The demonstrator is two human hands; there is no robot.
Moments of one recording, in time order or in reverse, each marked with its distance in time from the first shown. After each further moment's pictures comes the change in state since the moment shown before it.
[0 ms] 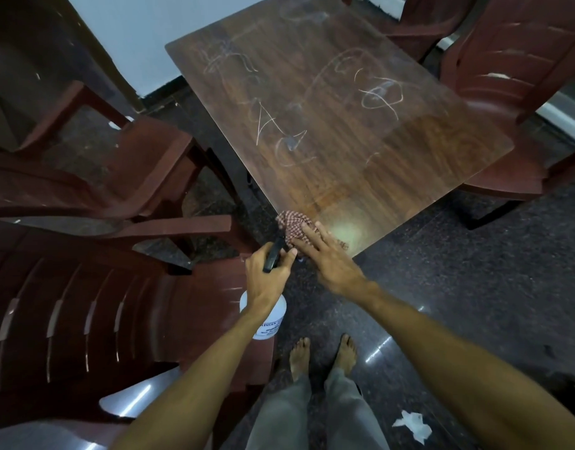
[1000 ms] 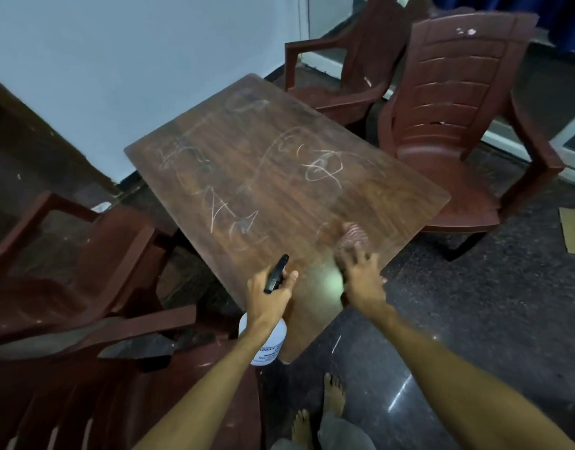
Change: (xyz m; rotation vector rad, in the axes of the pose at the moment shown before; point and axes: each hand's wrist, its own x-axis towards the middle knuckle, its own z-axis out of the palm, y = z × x) left_hand 0.080 0.117 0.084 0.020 -0.127 0.126; right_hand 0.003 0.138 -0.100 -0.120 0.153 0.683
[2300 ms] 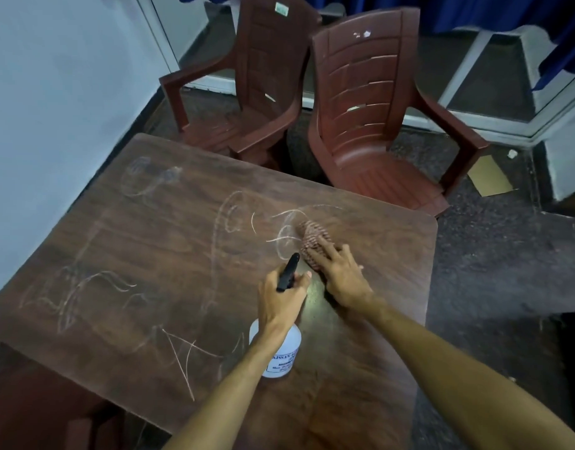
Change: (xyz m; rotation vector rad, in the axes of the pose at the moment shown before) left_hand 0.277 0.071 0.064 0.037 -0.446 0.056; right_hand 0.220 -0.022 -0.007 0.097 0.150 0.187
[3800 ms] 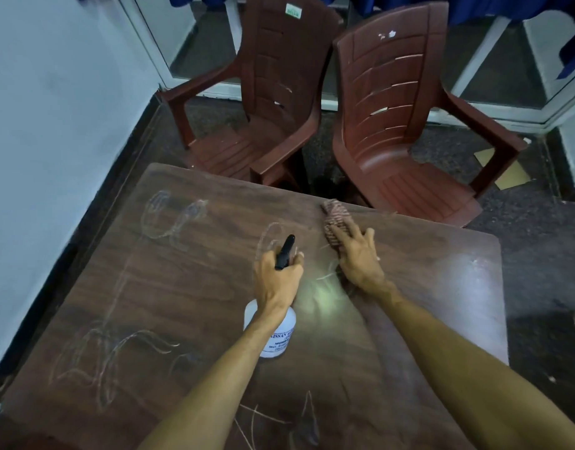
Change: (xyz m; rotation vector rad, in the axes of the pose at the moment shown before) left_hand 0.161 0.031 -0.088 0.109 0.030 -0.001; right_hand 0.156 -0.031 0.027 0.030 0.045 0.275
